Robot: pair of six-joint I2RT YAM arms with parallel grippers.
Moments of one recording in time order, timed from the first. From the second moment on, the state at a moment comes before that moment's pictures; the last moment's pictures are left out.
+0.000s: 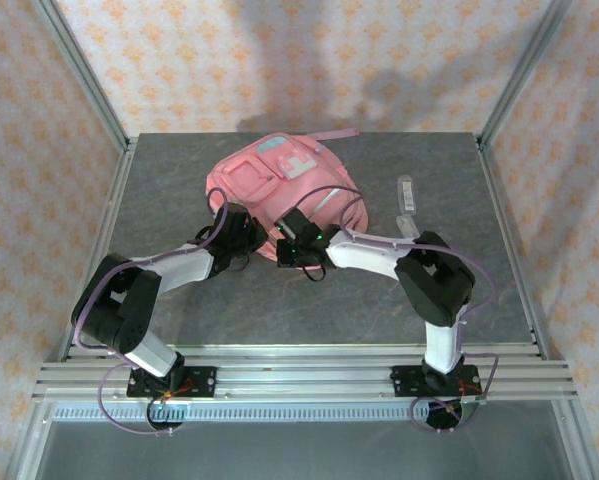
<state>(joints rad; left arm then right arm) -0.38 1.56 0.74 0.11 0.08 -0.98 0.86 1.89 1.25 -0.36 0.00 0.74</state>
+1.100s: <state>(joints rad) -0.30 1.56 0.74 0.12 0.06 -0.91 0.75 1.70 1.07 -0.46 0.21 0.66</state>
